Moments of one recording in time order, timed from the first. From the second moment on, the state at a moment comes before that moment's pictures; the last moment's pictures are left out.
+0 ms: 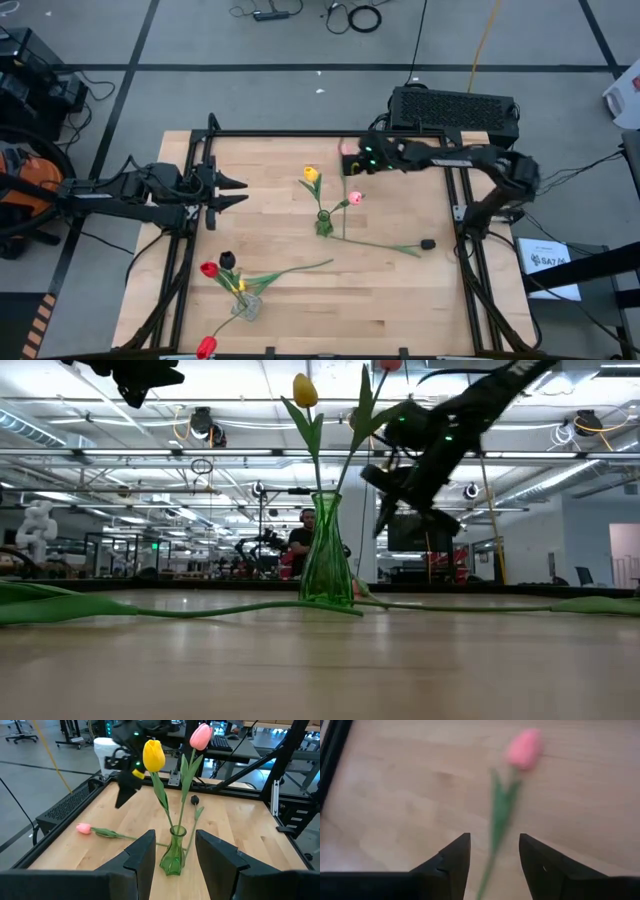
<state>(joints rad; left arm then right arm) -0.03 0.52 0.68 -0.40 -0.13 -0.10 -0.46 1.59 0.98 -0.25 0.04 0.86</state>
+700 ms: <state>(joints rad) -0.03 0.52 0.68 -0.41 -0.13 -0.10 -0.47 2.06 1.46 -0.67 0.10 0.80</state>
